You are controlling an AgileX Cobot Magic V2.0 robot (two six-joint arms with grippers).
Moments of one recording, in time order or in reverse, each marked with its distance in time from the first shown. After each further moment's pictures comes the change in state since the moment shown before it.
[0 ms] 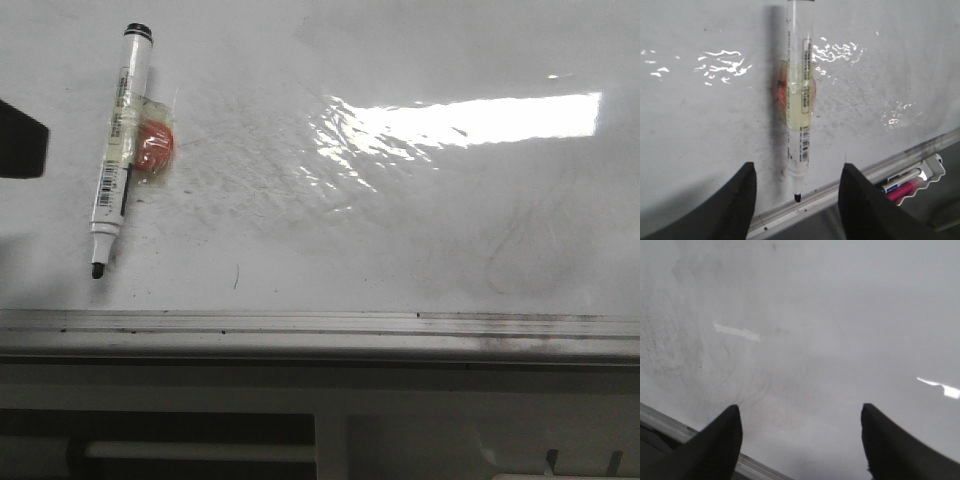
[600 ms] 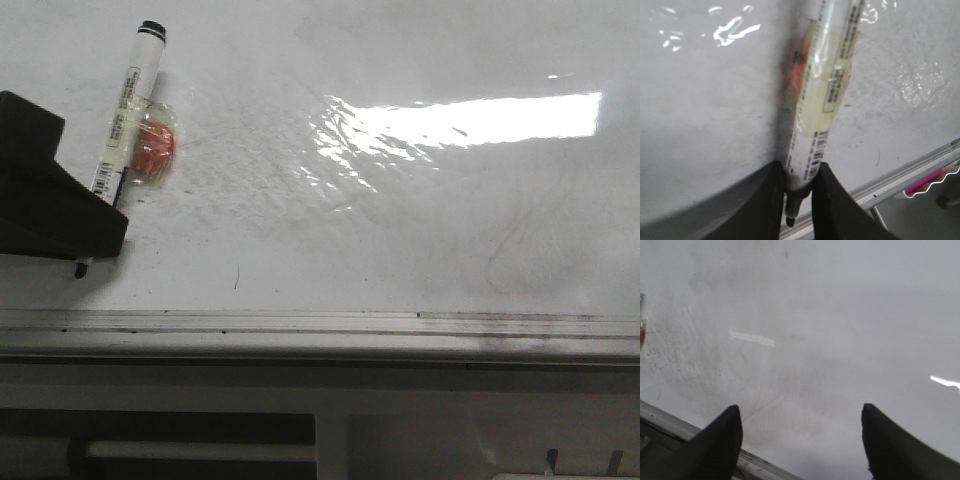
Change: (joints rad) left arm -0.059 0.229 -0.049 -0.011 -0.065 0.006; right arm 0.000 0.000 -0.013 0.069 0.008 -0.003
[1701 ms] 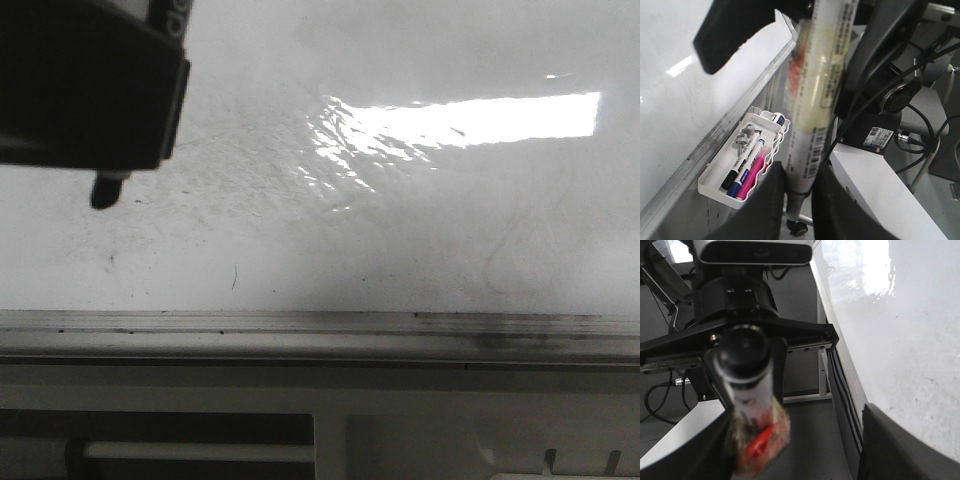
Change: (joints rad) left arm -0.107 -0.194 0.013 -0.655 0.522 1.009; right arm 0.505 0.592 -0.186 0.857 0.124 -1.115
